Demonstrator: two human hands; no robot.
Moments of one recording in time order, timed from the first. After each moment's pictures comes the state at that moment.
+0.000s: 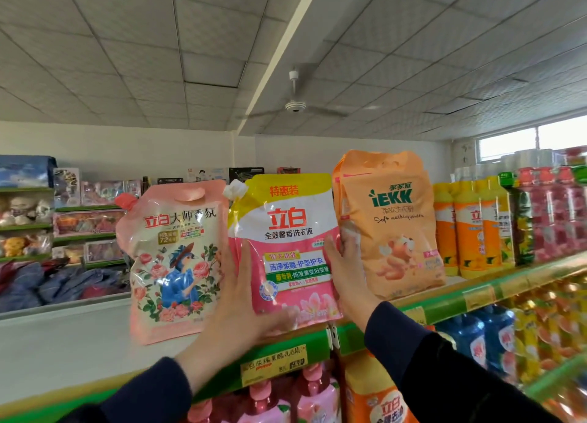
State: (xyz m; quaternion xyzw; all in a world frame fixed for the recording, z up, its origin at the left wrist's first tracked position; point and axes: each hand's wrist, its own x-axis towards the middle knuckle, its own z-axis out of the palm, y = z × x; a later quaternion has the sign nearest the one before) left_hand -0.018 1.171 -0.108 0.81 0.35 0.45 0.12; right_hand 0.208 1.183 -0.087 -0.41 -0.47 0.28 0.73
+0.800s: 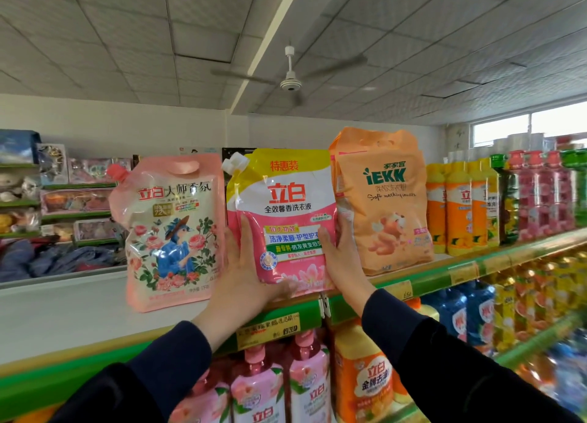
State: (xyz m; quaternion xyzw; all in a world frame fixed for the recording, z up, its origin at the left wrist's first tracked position) left_hand 0.001 1.168 -0.111 0.80 0.41 0.43 0.10; right_hand 0.203 1.153 -0.102 -0.49 -0.53 0.15 0.67
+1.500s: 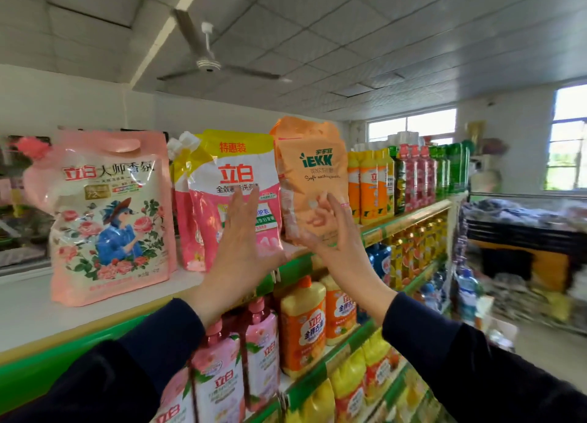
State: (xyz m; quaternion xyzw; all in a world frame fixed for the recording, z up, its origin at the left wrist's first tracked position) left_hand 0.028 1.135 -0.107 0.86 0.17 0.46 0.11; right_hand 0.186 1.010 -0.115 -0.61 -0.52 -0.08 0.59
